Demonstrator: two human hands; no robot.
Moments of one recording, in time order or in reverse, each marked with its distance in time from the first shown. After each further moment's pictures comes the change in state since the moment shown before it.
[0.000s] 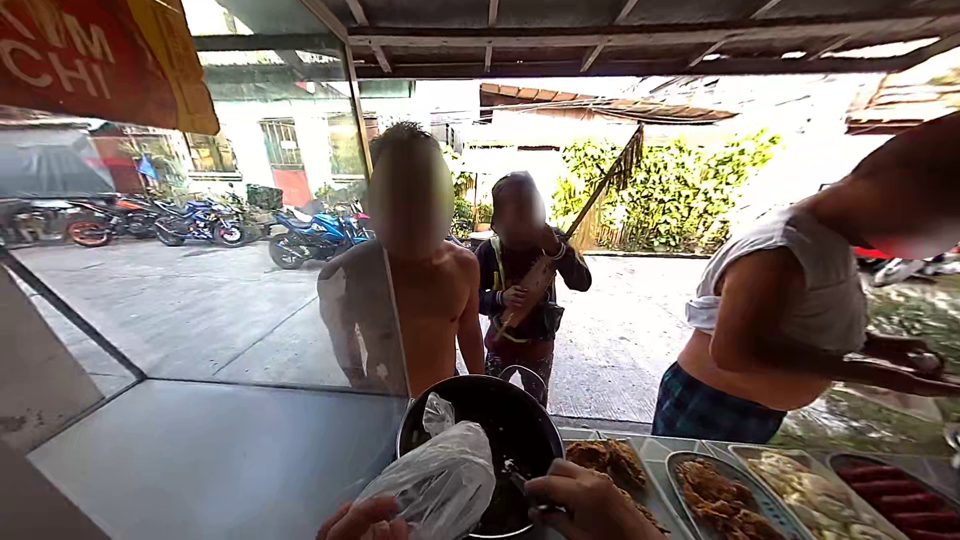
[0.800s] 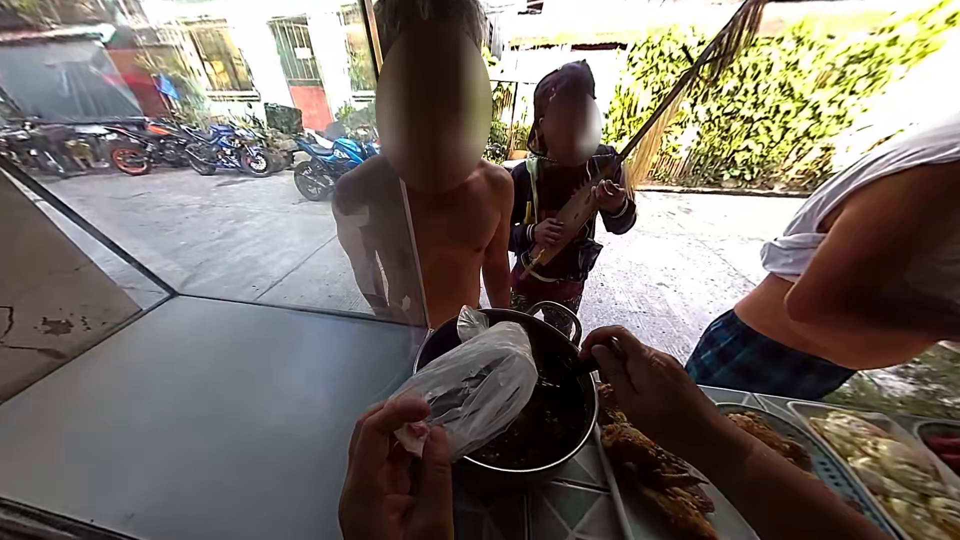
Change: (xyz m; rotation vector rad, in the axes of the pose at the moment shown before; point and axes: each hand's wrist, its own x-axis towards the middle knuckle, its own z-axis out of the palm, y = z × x) left_hand 0.005 -0.001 0.028 0.026 0.013 -0.118; right_hand 0.042 0.030 -0.029 -0.162 0.204 0.074
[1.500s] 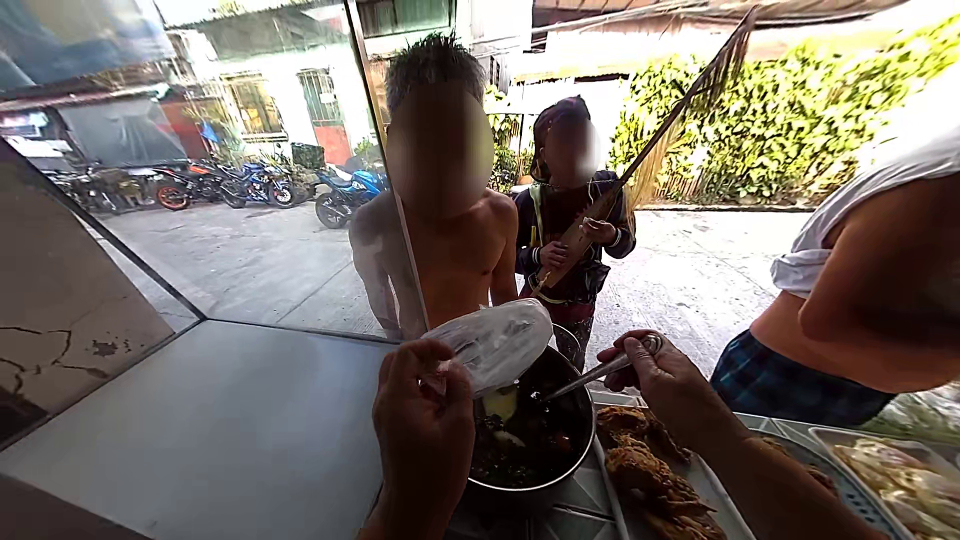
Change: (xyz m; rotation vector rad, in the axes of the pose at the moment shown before) left_hand 0.052 0.011 0.040 0.258 0.041 0.081; right_hand 0.013 0.025 -0.010 0.622 0.042 0.677
